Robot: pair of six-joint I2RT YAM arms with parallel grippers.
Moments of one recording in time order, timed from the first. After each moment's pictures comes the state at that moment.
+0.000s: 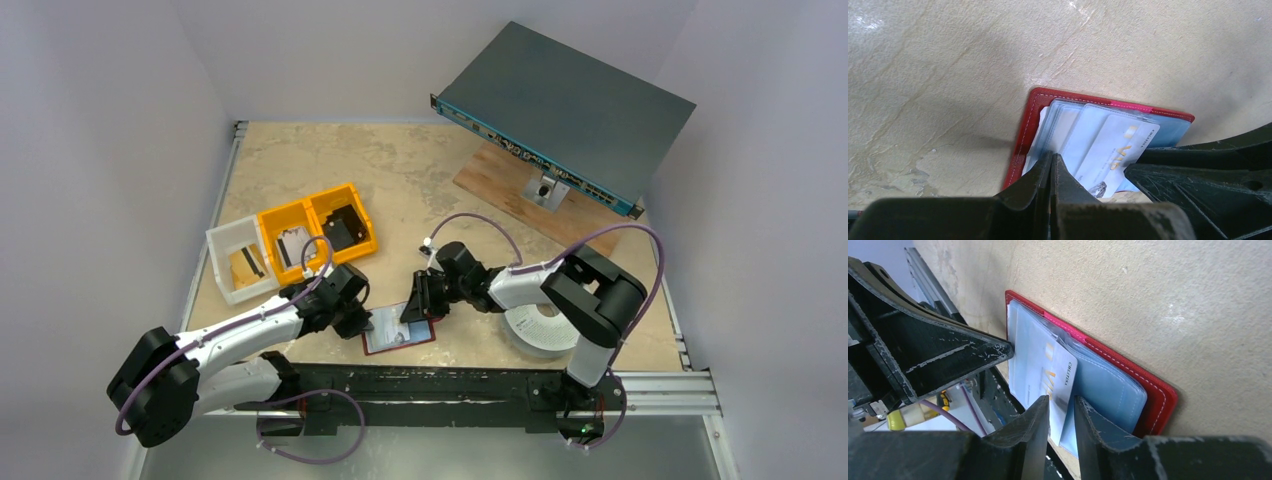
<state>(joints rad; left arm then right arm) -0.74 1.09 0.48 -0.56 -0.10 -1.35 0.86 1.75 0.71 0.29 -0.47 0.87</state>
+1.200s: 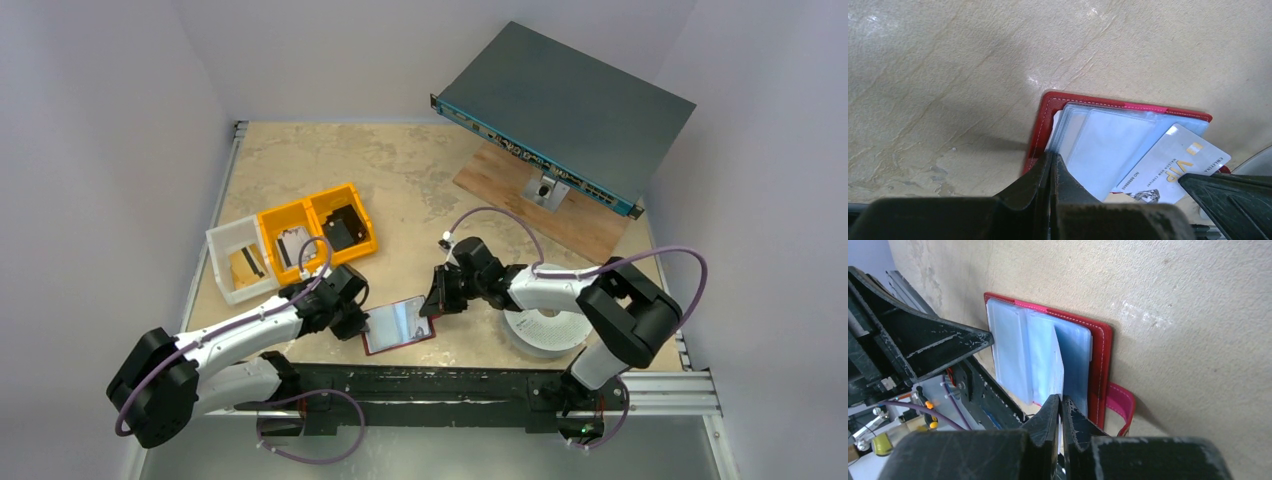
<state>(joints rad) -0.74 1.08 0.48 -0.59 -0.12 -1.35 0.80 1.59 0.66 0.14 -0.40 0.84</state>
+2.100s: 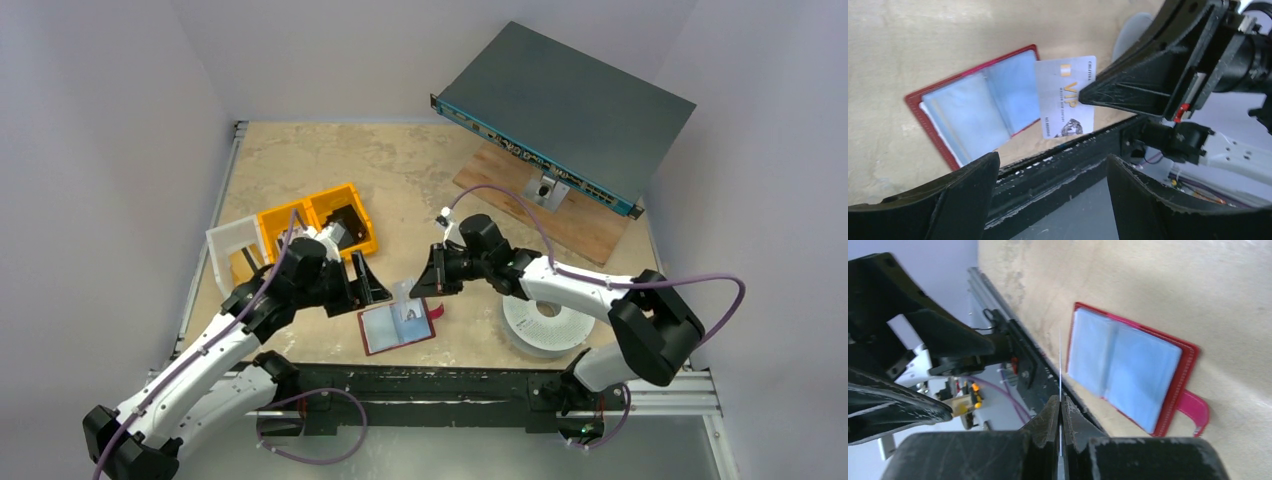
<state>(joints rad) -0.61 0.77 0.68 -0.66 0.19 -0.89 0.77 1.47 0.78 0.03 -0.52 0.84</state>
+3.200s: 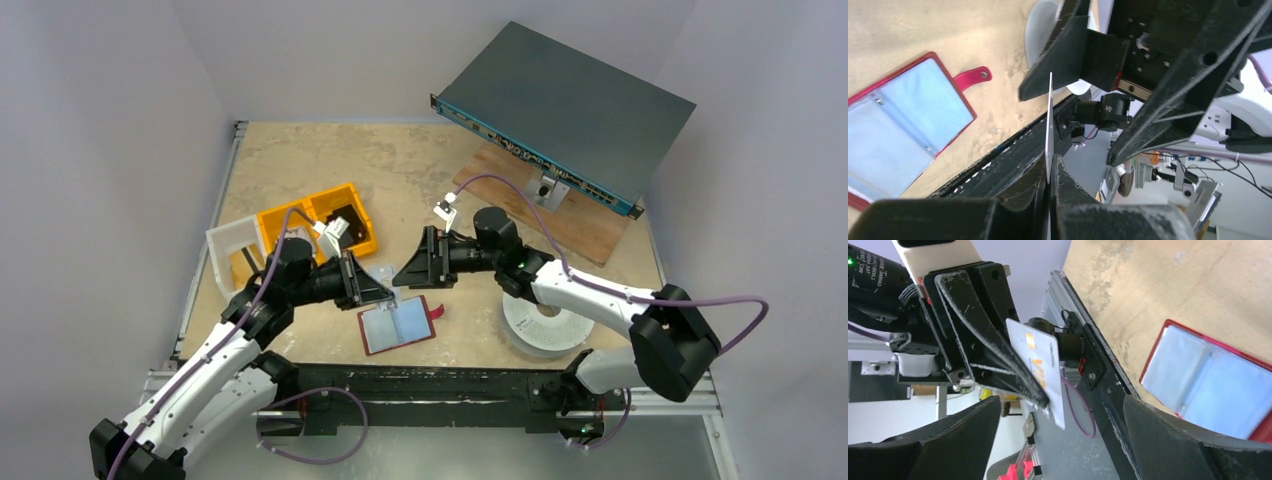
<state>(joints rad) -0.52 0.71 0.58 -0.31 0.58 -0.96 0.76 1.37 0.77 0.30 -0.71 1.03</state>
